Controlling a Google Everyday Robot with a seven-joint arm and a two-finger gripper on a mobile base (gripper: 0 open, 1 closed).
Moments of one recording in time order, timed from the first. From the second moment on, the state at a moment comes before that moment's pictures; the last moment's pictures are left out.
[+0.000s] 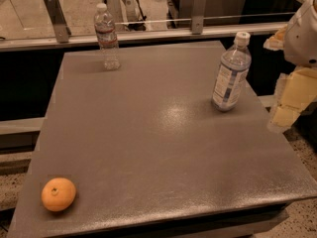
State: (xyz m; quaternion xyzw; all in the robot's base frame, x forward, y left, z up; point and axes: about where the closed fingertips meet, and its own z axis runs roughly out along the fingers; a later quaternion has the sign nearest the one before) arm 0.438 -0.217 0.976 -0.60 0.78 -0.03 0.16
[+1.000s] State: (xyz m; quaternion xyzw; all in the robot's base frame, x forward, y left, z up) arm 0.482 -0.252 0.964 -0.57 0.79 -0.01 0.22
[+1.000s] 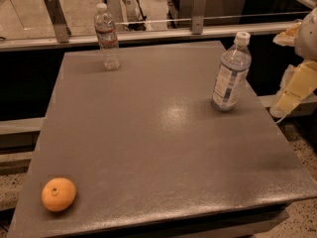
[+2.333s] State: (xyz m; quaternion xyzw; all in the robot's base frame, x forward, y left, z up) arm 0.569 -0.236 0.924 -0.49 0.75 0.17 0.42
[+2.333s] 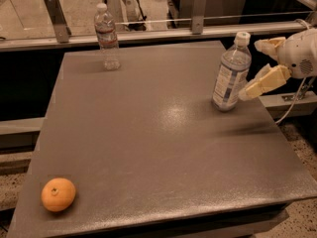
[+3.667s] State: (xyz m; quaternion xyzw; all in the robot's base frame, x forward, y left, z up) arm 0.589 -0.212 0.928 -0.41 0.74 0.25 0.47
